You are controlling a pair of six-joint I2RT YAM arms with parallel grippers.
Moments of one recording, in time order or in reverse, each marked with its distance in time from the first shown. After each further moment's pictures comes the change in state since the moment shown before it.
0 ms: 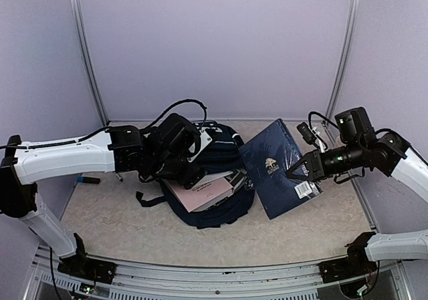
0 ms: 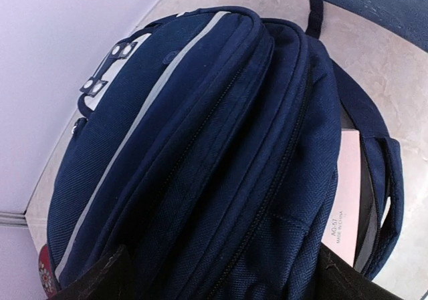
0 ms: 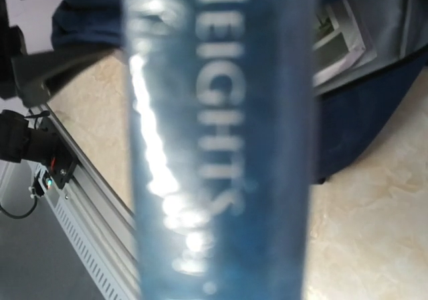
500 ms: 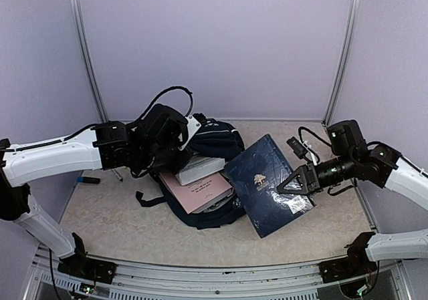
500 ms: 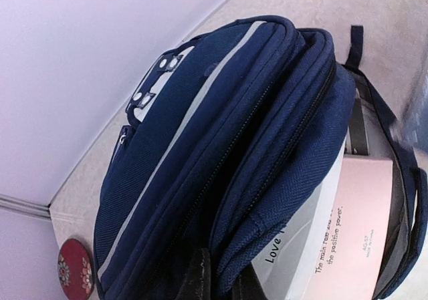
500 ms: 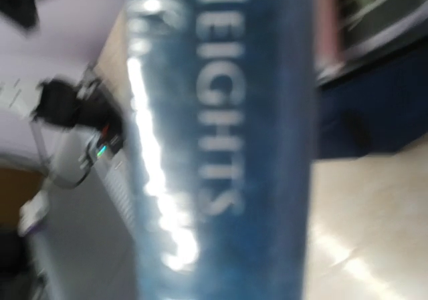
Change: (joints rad) left arm 0.016 -0.066 -0.018 0.048 -0.116 0.010; right arm 0.046 -0.019 -0.114 0.111 -0.137 0.088
